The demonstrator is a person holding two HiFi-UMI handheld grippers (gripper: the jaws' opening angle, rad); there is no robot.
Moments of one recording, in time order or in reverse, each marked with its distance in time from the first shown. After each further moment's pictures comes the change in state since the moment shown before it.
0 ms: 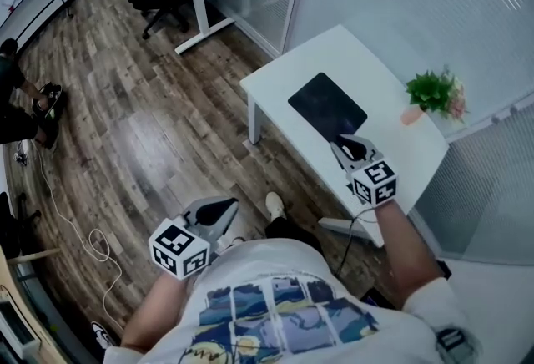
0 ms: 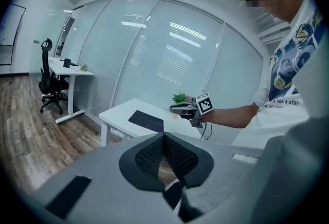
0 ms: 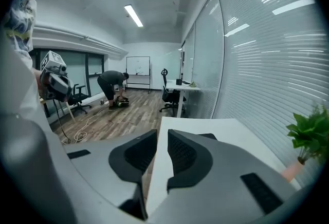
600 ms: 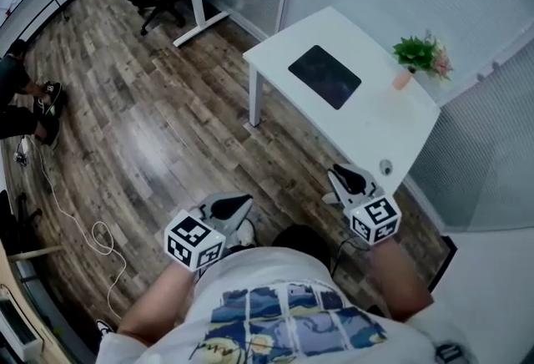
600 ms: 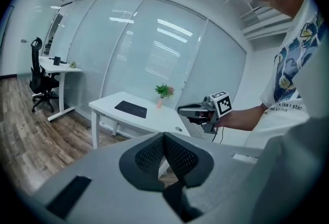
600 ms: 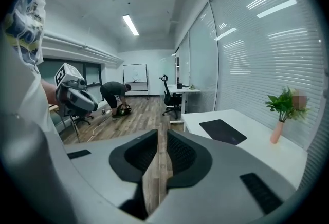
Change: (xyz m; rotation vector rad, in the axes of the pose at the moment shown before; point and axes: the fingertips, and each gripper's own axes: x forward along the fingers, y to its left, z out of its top) left arm -0.087 -0.096 -0.085 0.068 0.053 -0.111; right arm -0.150 0.205 -0.035 0.095 -0.067 -0.056
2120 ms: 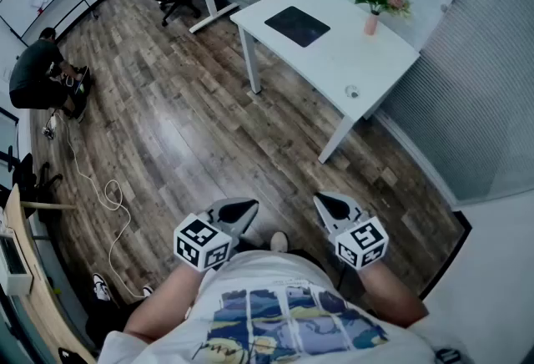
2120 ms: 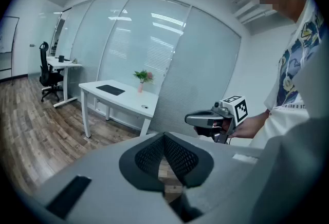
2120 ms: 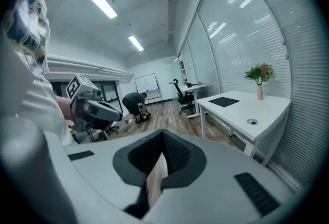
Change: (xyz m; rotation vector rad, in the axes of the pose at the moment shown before) left arm -0.010 -0.394 -0.173 -0.017 0.050 0.095; right arm -0.373 0.156 -0.193 0.170 -0.088 0.176
